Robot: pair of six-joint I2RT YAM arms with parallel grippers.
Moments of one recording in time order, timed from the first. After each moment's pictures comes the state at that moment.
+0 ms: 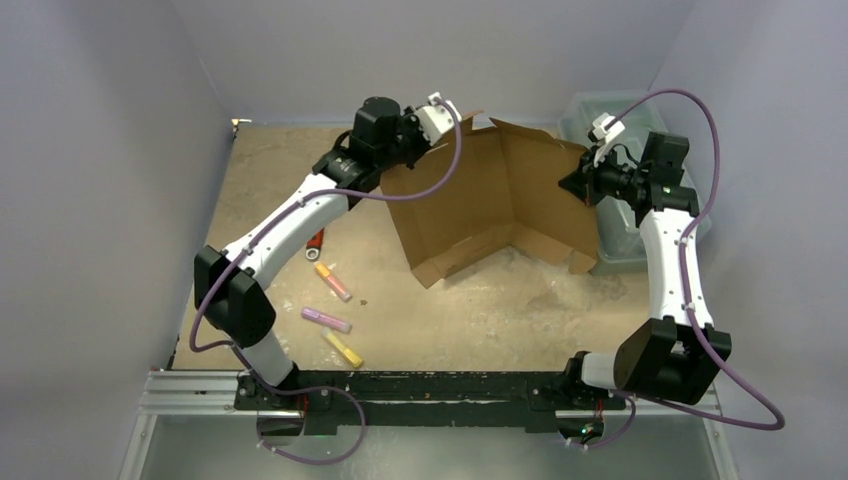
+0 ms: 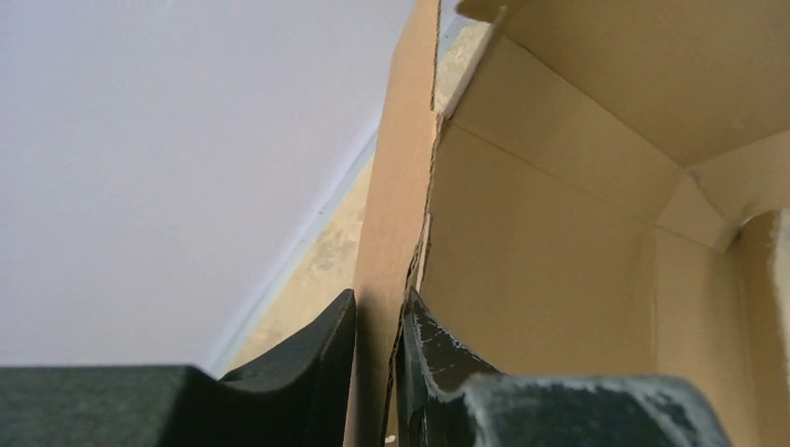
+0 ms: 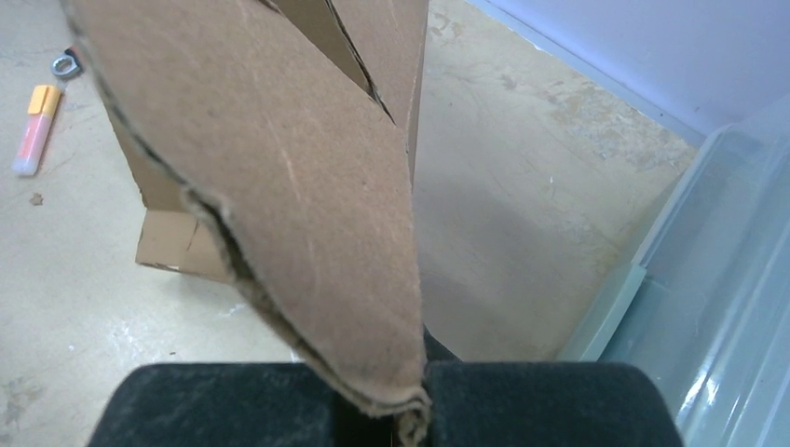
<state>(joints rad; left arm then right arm) -0.62 1.68 1.62 -0.22 0.05 0.55 -0.23 1.32 1.28 -0.62 -0.84 -0.51</state>
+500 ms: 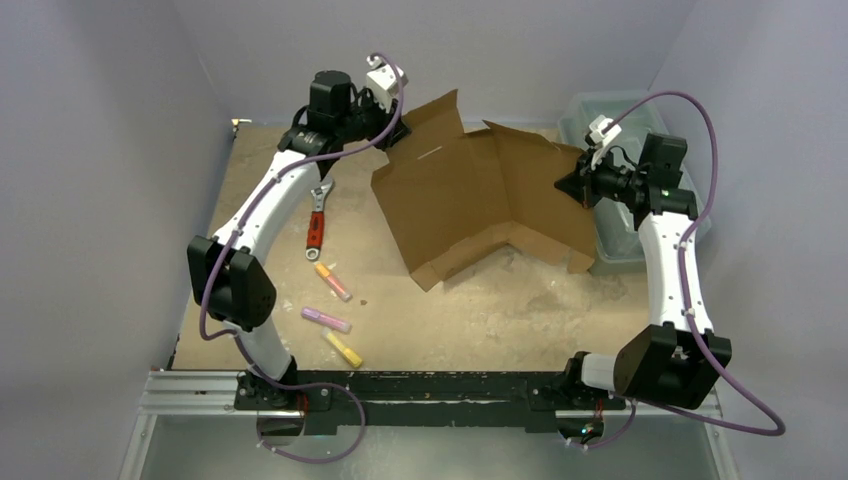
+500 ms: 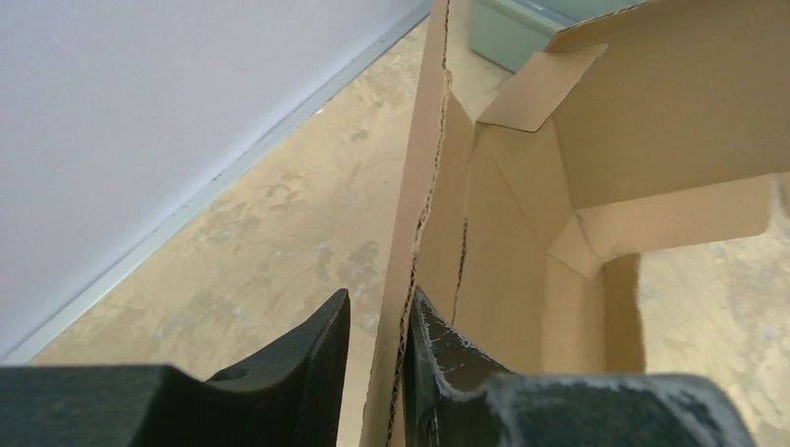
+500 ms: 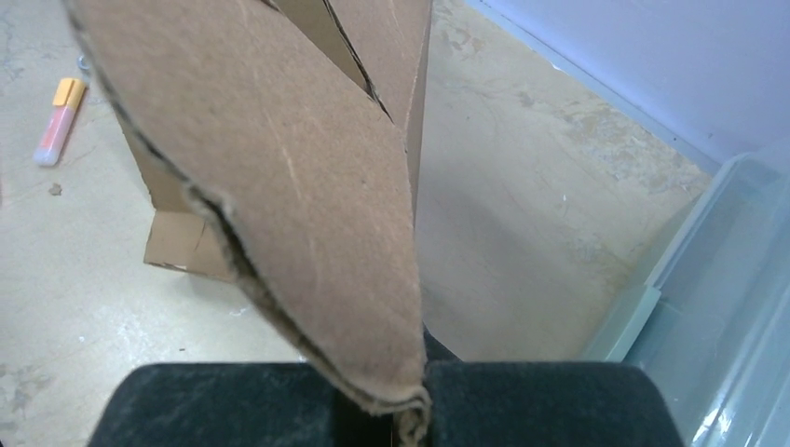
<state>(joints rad) -0.36 1.75 1.73 -0.30 0.45 0.16 -0.22 1.30 1.27 -0.62 -0.87 -0.54</state>
